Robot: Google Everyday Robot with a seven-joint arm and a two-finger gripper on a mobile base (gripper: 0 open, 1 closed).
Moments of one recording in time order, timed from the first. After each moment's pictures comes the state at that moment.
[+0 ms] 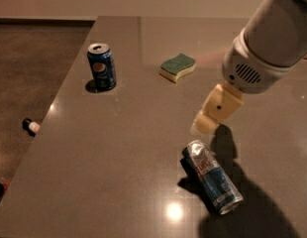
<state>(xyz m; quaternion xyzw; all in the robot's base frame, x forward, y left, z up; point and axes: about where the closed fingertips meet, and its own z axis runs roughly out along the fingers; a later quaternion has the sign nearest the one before) 0.432 -0.139 0.945 -0.43 0.89 0.02 0.17</state>
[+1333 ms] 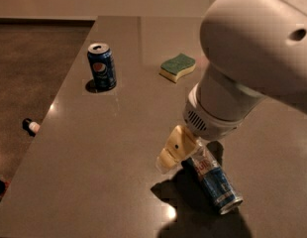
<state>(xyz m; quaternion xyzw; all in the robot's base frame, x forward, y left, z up) 0.392 -0.095 0.876 -0.31 0.94 0.02 0.12</state>
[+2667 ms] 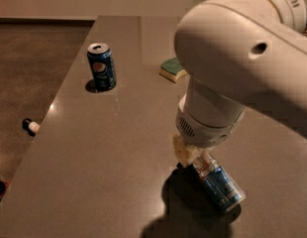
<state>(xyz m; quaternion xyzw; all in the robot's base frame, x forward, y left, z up) 0.377 -0.094 0.862 -0.26 0.96 -0.01 0.07</state>
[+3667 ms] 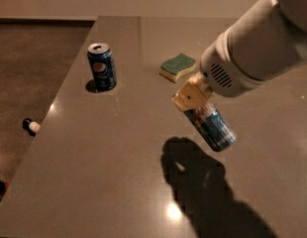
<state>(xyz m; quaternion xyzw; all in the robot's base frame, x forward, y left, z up) 0.438 -0.088 0.961 -0.35 0.89 0.06 0.28</state>
